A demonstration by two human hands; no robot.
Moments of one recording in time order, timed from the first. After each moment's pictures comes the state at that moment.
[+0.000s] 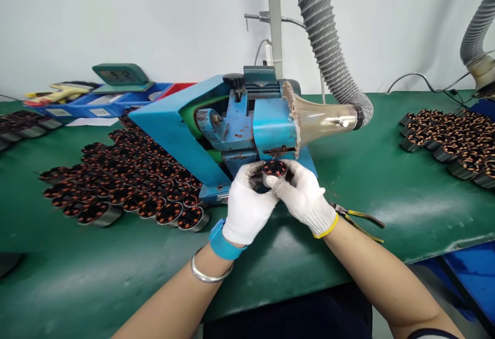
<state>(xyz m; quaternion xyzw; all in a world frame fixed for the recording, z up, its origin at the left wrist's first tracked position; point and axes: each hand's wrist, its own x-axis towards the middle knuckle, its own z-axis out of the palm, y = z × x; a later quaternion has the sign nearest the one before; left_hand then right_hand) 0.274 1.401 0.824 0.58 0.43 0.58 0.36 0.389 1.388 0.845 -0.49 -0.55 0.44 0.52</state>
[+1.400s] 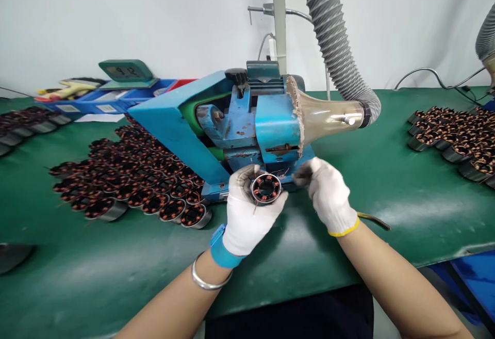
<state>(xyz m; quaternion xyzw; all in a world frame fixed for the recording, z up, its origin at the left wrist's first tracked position) 0.269 1.388 0.809 0.62 0.43 0.61 0.25 0.413 1.388 0.842 -0.49 -0.36 0.48 0.63</state>
